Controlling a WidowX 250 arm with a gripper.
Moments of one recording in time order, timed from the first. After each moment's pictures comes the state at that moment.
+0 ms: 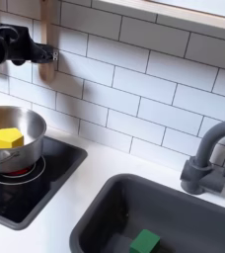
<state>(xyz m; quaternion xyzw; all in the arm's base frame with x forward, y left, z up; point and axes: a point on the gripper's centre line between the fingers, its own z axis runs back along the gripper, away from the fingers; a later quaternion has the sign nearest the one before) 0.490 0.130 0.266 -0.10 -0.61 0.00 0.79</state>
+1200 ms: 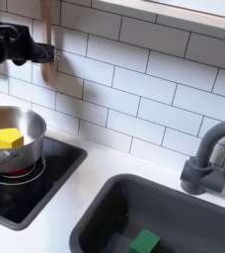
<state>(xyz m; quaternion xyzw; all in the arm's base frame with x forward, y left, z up) 0.482 0.124 0.271 -0.11 -0.61 0.00 0.78</state>
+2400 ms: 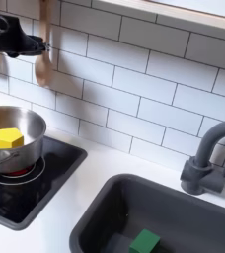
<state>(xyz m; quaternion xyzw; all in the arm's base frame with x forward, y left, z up) 0.469 0.132 0.283 -0.11 -0.61 0.01 0.78</state>
